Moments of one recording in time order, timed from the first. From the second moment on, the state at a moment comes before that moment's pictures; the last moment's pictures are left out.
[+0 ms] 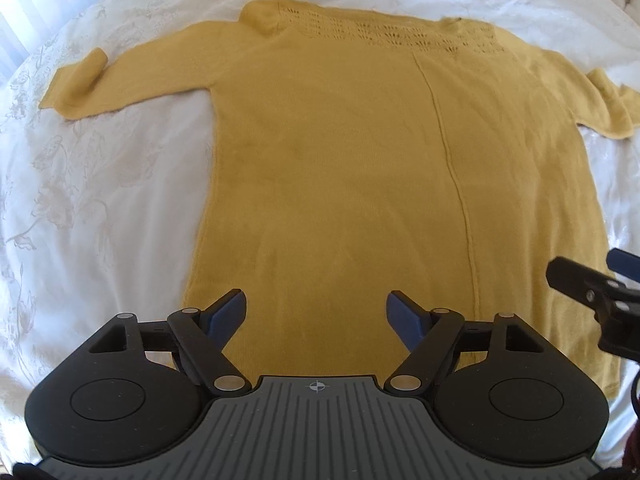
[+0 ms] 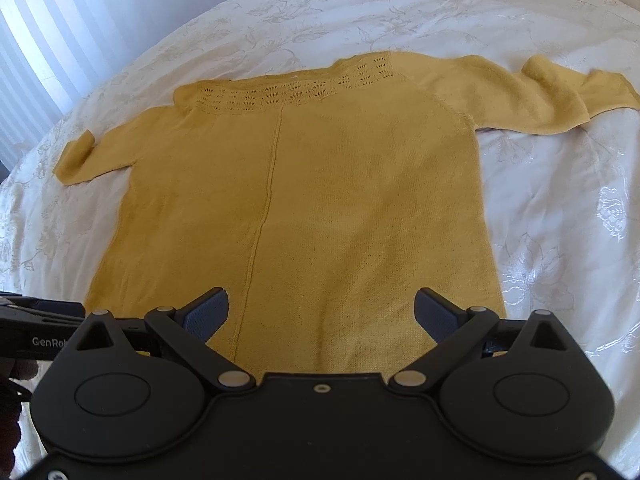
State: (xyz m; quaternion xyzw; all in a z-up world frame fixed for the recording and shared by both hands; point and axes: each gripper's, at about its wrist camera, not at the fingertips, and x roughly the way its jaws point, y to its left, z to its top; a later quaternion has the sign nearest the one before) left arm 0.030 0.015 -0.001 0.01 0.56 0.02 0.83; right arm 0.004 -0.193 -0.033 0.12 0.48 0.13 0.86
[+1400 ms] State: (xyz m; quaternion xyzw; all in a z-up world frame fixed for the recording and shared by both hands) left arm 0.177 -0.004 -0.050 0.04 0.46 0.06 0.88; right arm 0.232 -0.549 -0.120 0.26 0.40 -0.23 0.85
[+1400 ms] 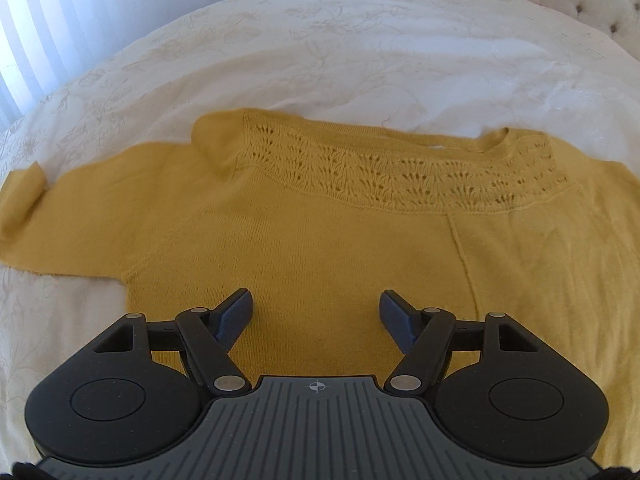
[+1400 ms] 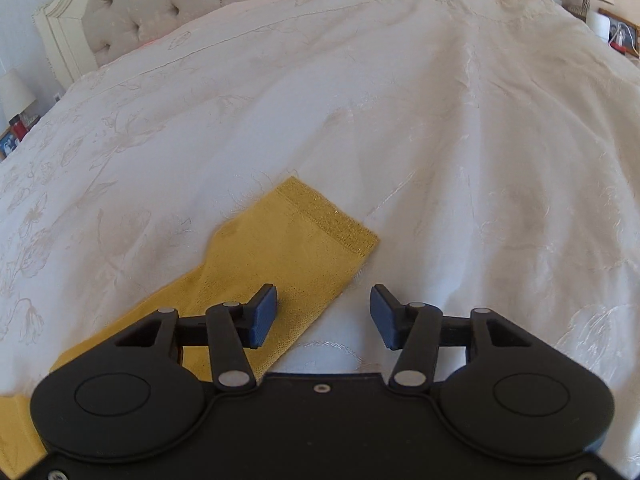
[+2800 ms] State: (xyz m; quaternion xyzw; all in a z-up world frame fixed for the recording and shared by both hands) left arm 0.190 0.043 -0.019 -0.01 0.45 0.01 0.89; right arm 0.183 -0.343 0.058 0.19 0.26 0.01 0.95
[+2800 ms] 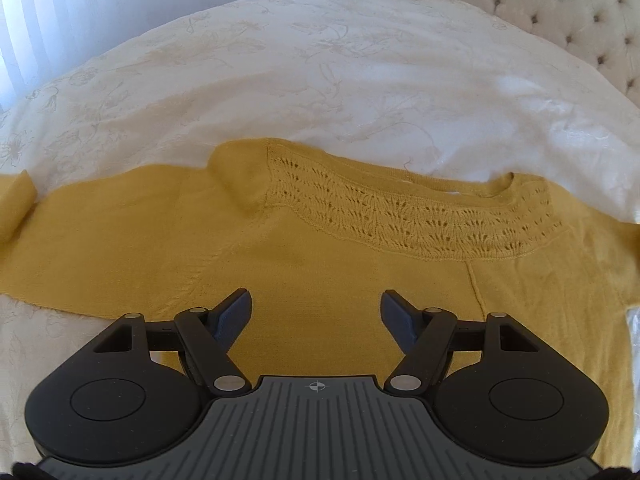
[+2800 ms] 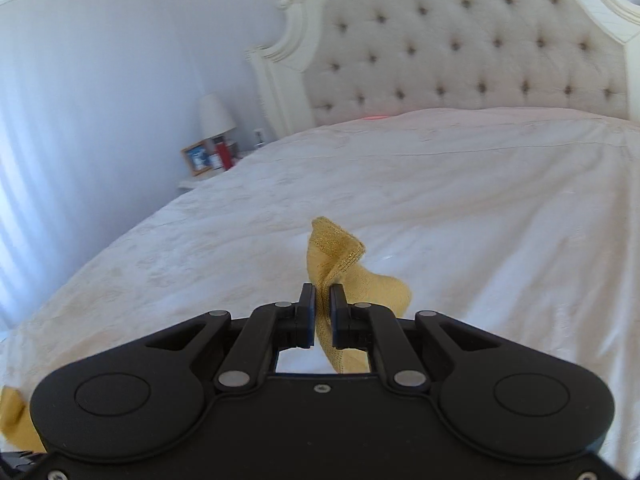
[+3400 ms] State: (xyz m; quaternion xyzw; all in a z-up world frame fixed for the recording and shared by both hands) left arm 0.176 0.092 -0.017 -0.07 0.48 -0.02 0.88; right arm 0.121 -0.092 -0.037 0.02 0.34 0.31 0.88
